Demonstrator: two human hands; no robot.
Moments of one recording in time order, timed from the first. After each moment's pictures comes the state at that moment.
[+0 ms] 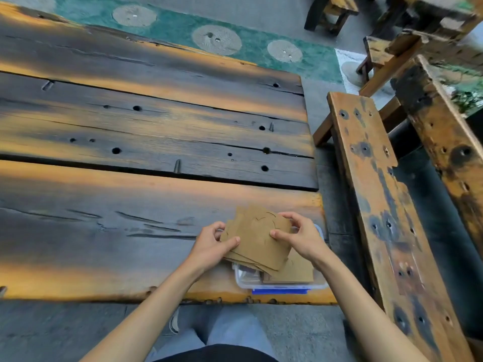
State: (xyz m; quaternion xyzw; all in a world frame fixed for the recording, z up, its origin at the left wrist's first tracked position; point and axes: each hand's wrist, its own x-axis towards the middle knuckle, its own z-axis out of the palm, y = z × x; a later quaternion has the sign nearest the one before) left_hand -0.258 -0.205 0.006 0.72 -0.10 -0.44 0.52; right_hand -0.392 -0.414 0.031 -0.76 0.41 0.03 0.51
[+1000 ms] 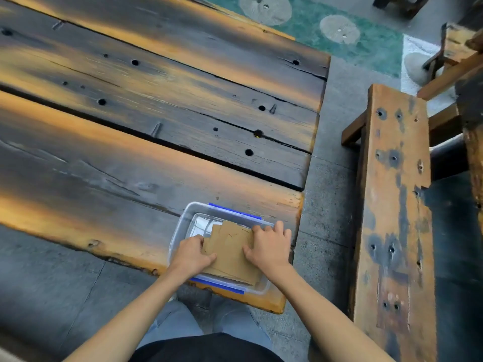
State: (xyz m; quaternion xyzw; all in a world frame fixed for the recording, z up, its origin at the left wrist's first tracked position) left_hand -0.368 -0.299 -0.049 0.89 -0.05 -0.40 0.22; right_hand -0.431 -0.486 -0.019 -0.95 0.20 0.24 0.05
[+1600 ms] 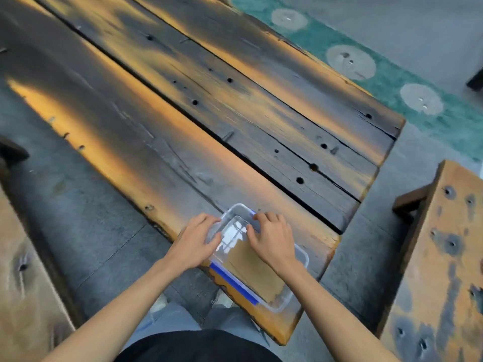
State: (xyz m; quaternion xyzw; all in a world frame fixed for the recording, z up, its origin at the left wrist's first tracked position) left_hand -0.389 -0.229 0.002 0.93 -0.08 -0.17 0.32; right_hand -0.384 -0.444 0.016 -0.98 0.01 0.12 0.15
